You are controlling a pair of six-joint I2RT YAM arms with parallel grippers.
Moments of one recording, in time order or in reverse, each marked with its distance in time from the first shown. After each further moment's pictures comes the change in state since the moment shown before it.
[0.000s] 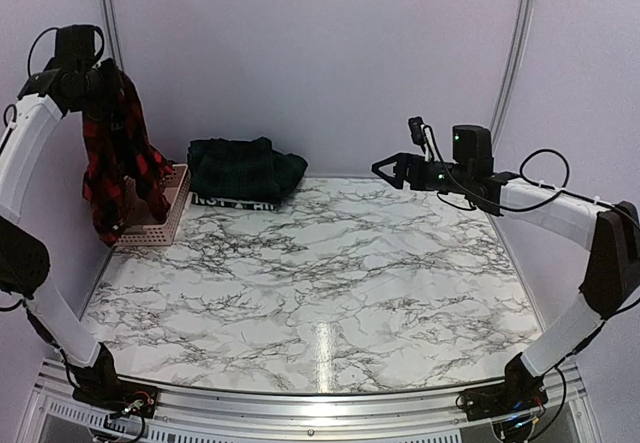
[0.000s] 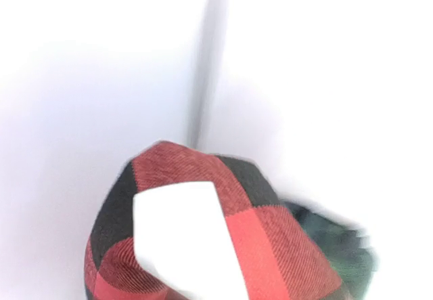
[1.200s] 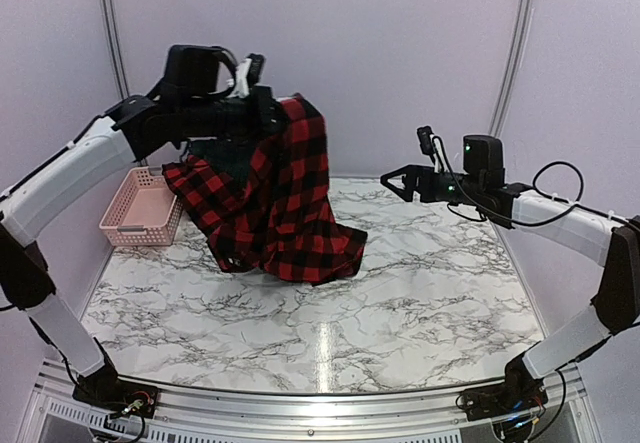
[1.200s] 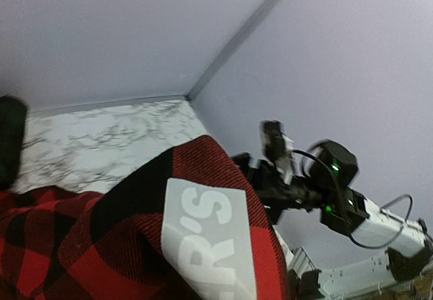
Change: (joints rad) left arm -0.690 -0.035 -0.231 0.275 0.541 -0.322; right arm -0.016 -0.109 -0.116 -0.014 -0.005 -0.038
